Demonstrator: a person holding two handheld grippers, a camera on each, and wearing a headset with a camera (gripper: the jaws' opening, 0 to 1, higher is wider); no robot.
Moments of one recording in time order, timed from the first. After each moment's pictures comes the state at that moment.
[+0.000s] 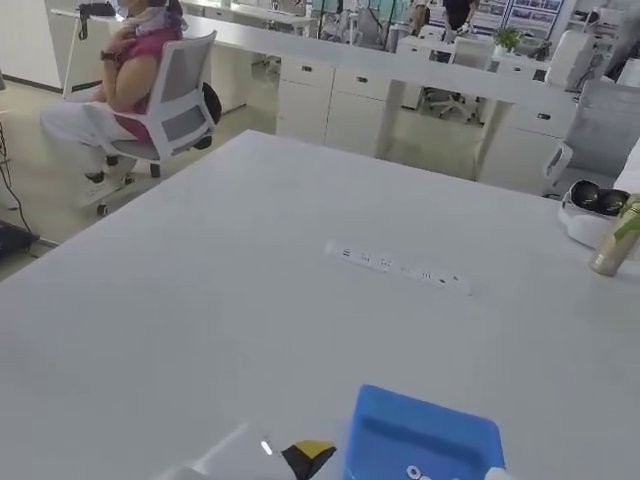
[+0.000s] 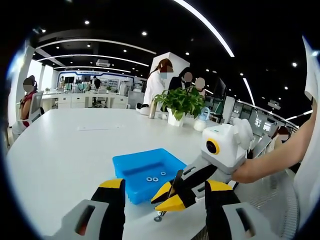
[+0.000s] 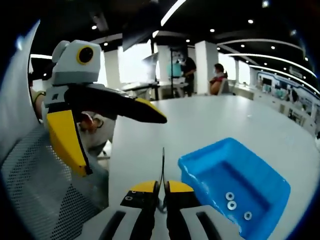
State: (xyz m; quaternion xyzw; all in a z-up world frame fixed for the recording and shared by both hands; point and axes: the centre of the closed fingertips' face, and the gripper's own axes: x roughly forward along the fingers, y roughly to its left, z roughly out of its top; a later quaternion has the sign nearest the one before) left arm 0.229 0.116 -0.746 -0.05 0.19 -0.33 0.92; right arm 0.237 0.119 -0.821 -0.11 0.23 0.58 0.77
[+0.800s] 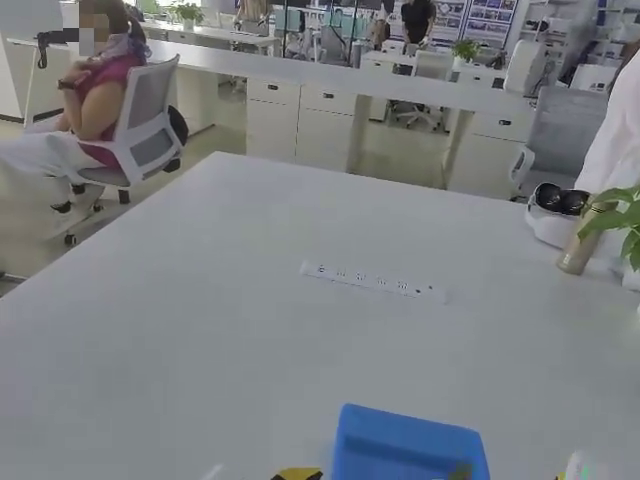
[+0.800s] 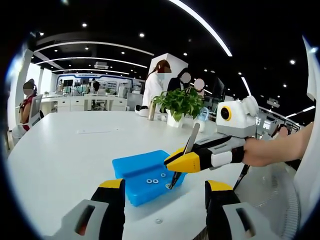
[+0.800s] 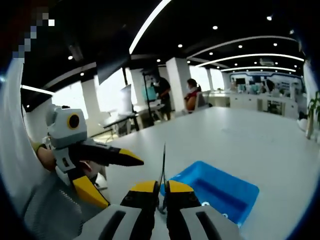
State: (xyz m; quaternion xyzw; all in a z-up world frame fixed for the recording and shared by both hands) left arm 0.226 0.115 -0.741 -0.04 0.18 -0.33 0.93; right arm 0.261 0.088 -0.741 -0.01 0.19 0.52 0.84
